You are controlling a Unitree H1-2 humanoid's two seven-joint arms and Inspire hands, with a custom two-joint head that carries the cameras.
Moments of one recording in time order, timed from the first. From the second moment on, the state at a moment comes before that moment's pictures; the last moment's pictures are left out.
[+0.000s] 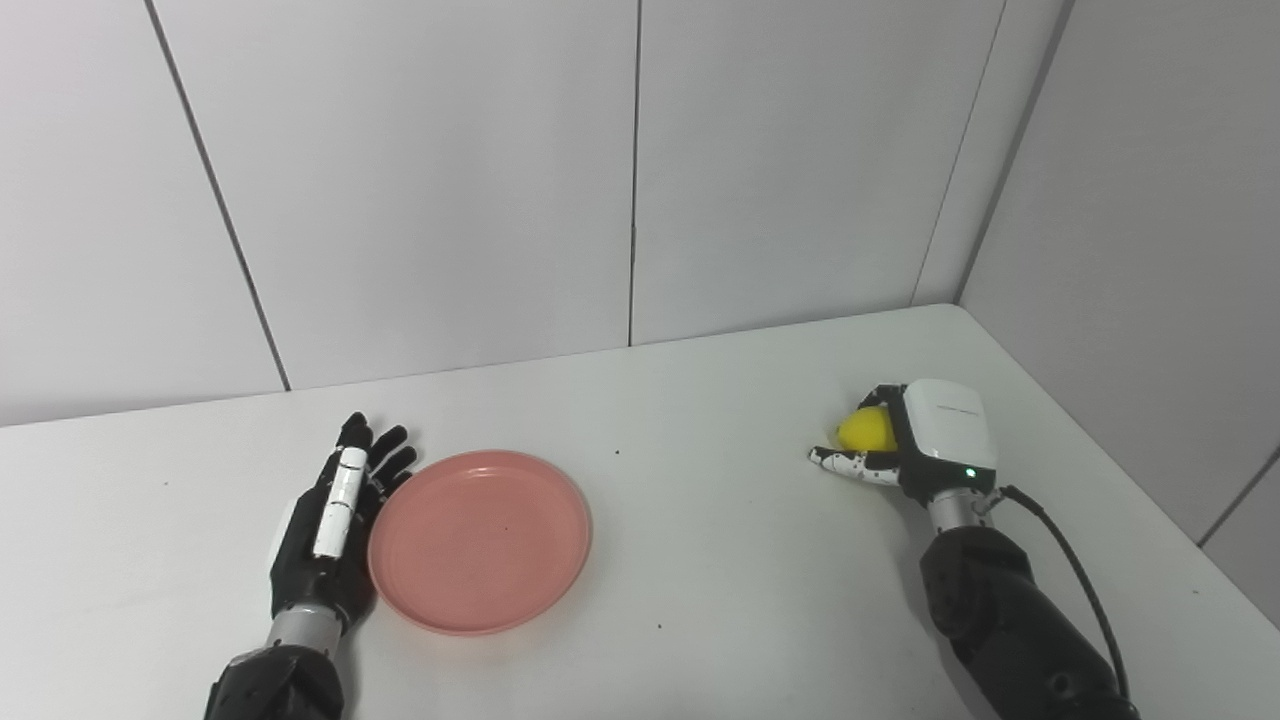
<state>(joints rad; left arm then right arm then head) -0.40 -0.04 0.08 0.27 -0.24 0.21 -0.10 -0.36 -0.47 0.13 0.46 -0.77 0.20 -0.41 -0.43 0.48</state>
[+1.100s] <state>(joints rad) -0.39 -0.08 0.06 0.25 -0.22 0.21 -0.06 -0.36 -0.49 0.15 0.14 -0.81 0.18 -0.25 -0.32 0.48</state>
